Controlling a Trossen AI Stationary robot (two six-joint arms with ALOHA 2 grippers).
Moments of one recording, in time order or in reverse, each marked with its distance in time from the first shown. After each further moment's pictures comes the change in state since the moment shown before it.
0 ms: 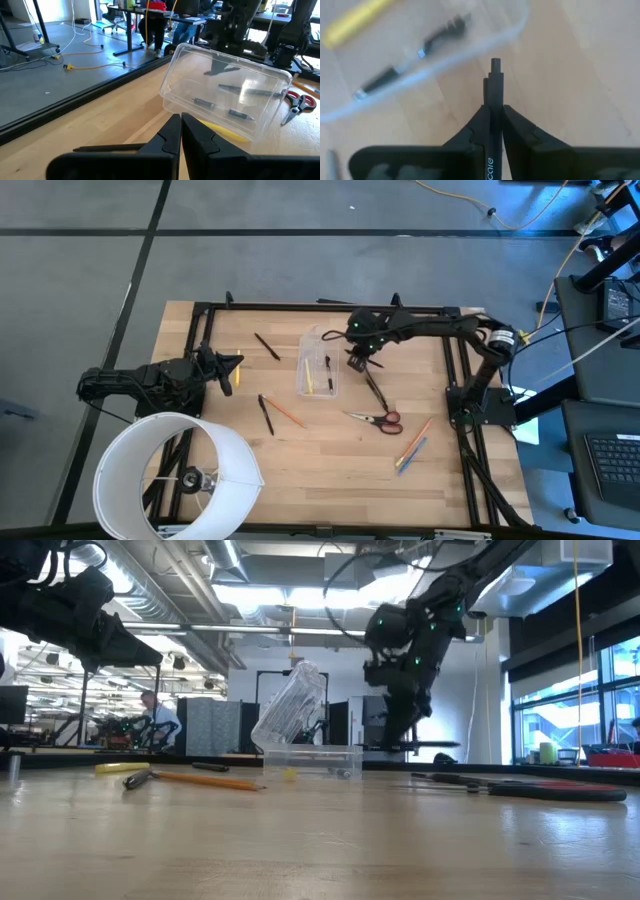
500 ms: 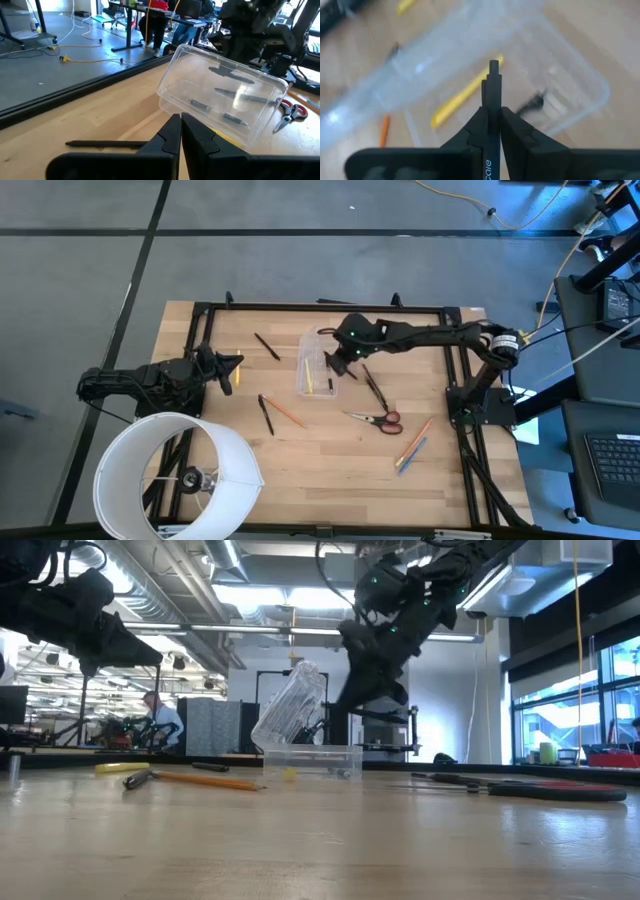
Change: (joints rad) left arm 0.000 0.000 0.000 0.000 0.002 -0.080; right arm 0.127 -0.020 0.001 0.297 -0.021 0.348
